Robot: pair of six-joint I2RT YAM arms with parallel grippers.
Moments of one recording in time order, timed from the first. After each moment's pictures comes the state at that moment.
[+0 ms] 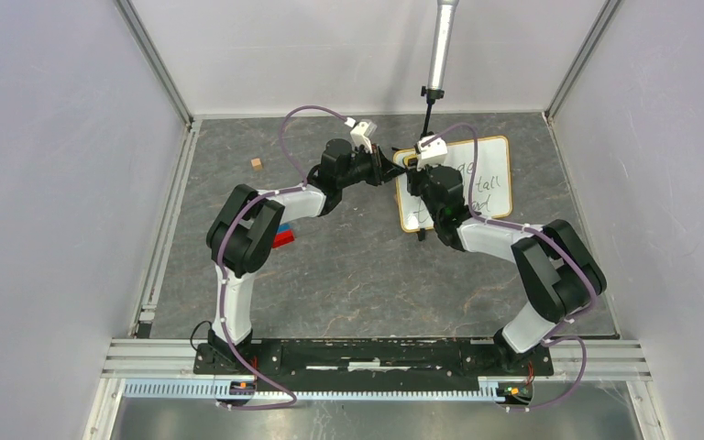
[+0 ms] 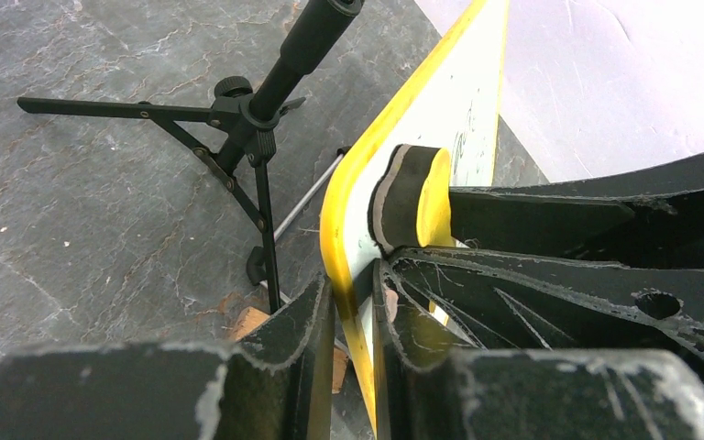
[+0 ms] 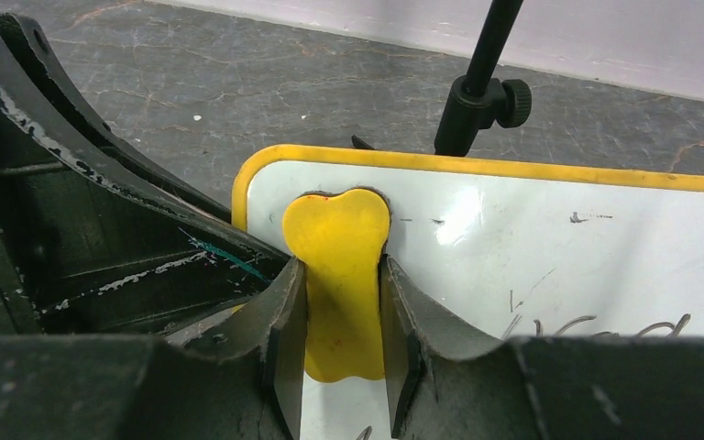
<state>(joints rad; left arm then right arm) -0.56 2.07 1.30 0.60 0.42 -0.51 0.50 1.64 0.79 0.68 0.26 0.01</state>
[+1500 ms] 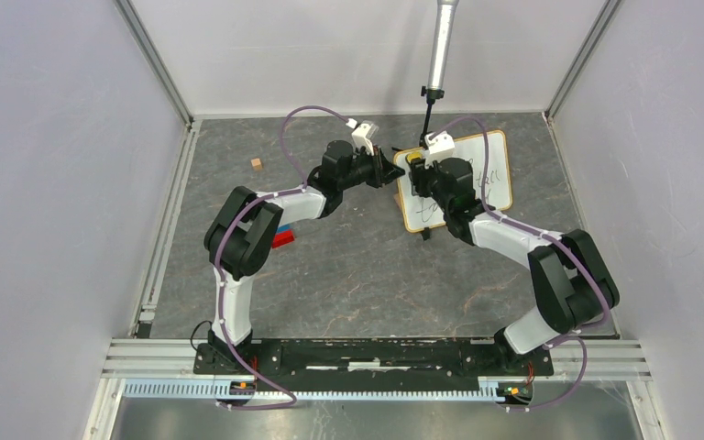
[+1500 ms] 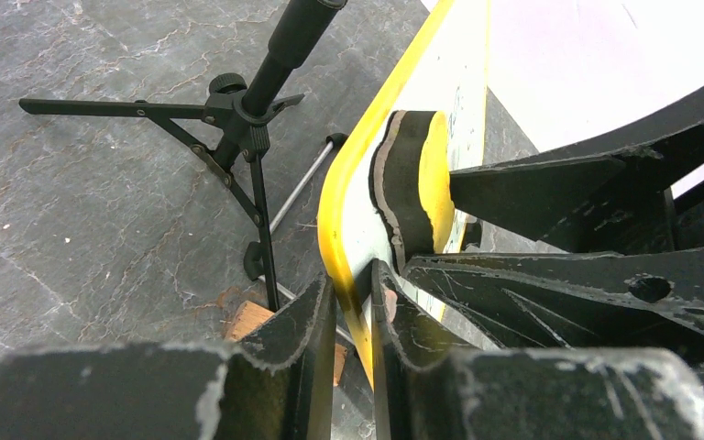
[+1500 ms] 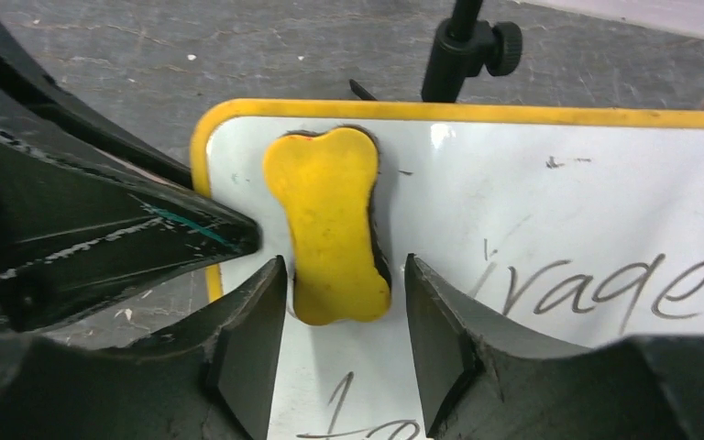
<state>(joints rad) -0.57 2.04 1.28 0.59 0.40 -0.48 0.44 1.56 0.83 0.42 0.15 0.03</state>
